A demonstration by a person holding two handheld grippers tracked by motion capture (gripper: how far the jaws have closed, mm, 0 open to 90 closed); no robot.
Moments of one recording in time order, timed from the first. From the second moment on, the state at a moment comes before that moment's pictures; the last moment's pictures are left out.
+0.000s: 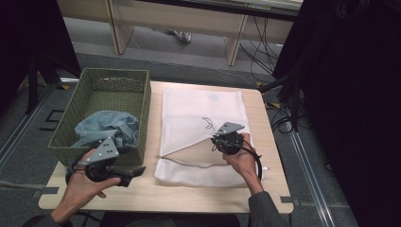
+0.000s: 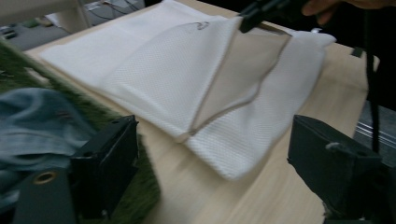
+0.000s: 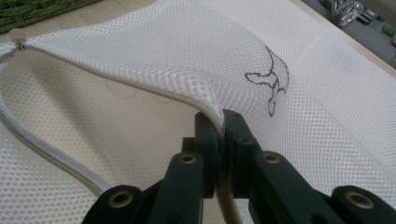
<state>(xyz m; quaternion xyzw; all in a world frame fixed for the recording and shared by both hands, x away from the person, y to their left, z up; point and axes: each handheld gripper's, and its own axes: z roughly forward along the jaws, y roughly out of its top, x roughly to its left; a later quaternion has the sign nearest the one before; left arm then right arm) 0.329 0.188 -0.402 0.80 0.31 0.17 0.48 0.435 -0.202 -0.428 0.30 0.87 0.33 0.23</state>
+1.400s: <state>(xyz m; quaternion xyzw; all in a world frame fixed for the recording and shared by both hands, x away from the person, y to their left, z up) 0.508 0.230 -0.461 0.92 0.31 0.12 0.19 0.437 -0.200 -0.430 0.29 0.88 0.32 0.22</state>
